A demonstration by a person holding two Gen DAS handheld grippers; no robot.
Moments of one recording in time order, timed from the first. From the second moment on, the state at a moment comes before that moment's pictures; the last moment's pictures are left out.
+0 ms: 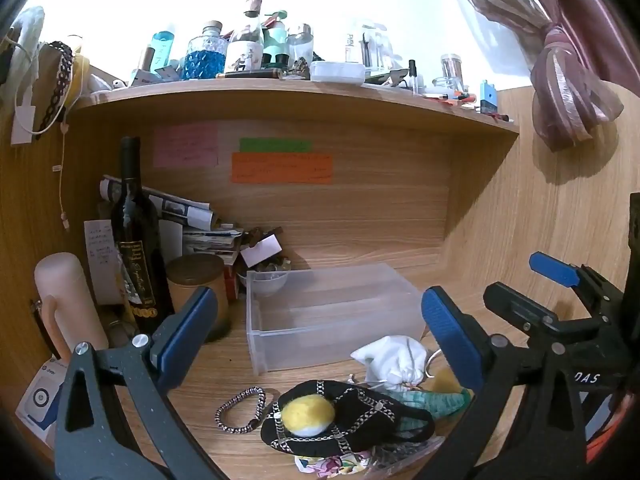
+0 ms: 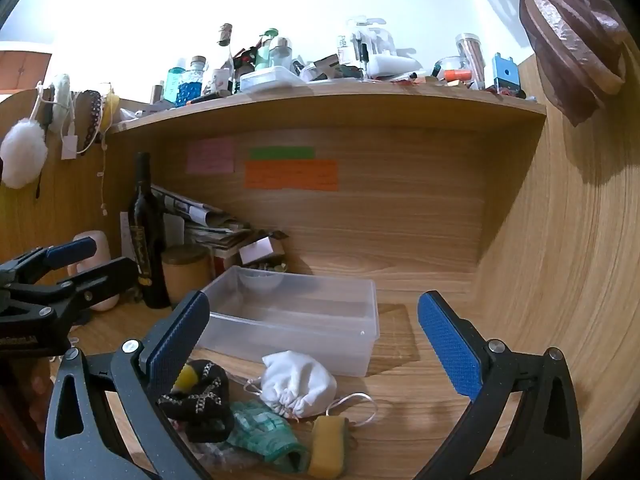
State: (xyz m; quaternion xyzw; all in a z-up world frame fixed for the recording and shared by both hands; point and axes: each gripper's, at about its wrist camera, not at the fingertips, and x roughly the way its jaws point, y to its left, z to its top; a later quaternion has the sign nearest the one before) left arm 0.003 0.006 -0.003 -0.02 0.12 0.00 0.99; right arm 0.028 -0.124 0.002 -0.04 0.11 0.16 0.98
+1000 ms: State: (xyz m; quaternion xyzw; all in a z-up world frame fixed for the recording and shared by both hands) left arm 0.007 0.012 -0.007 -0.02 0.12 0.00 0.99; right arm 0.030 -0.131 0.002 -0.02 0.11 0.16 0.98
